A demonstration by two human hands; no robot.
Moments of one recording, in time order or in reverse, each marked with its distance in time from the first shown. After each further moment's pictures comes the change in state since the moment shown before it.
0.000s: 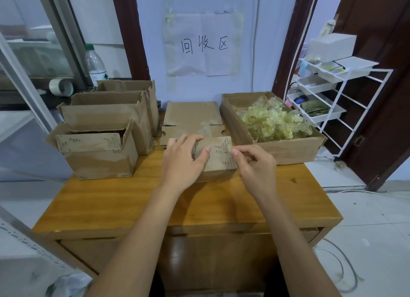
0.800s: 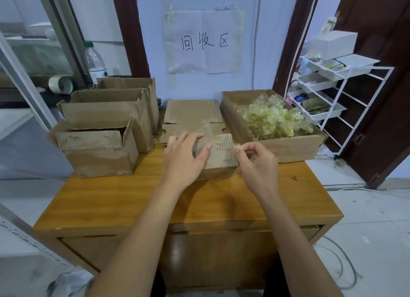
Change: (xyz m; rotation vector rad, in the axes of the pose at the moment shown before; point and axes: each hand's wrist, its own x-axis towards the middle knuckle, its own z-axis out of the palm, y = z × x) left_hand 0.000 0.001 -0.002 0.008 -0.003 -0.006; right_hand 0.000 -0.004 0.002 -0.036 -0.009 0.303
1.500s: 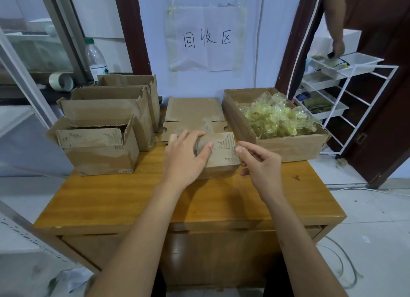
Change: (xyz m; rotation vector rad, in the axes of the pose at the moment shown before) left_hand 0.001 0.000 0.001 -0.012 0.002 -0.005; right_hand -0.002 0.002 -0.007 0.347 -0.092 0.027
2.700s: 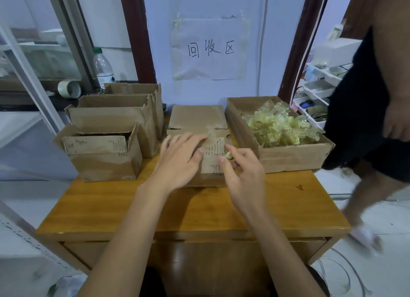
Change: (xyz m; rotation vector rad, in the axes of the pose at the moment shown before) left_hand 0.009 -0.004 -0.036 0.156 -0.198 0.143; right_hand -0.018 -0.011 0.041 -0.362 0.015 -0.404
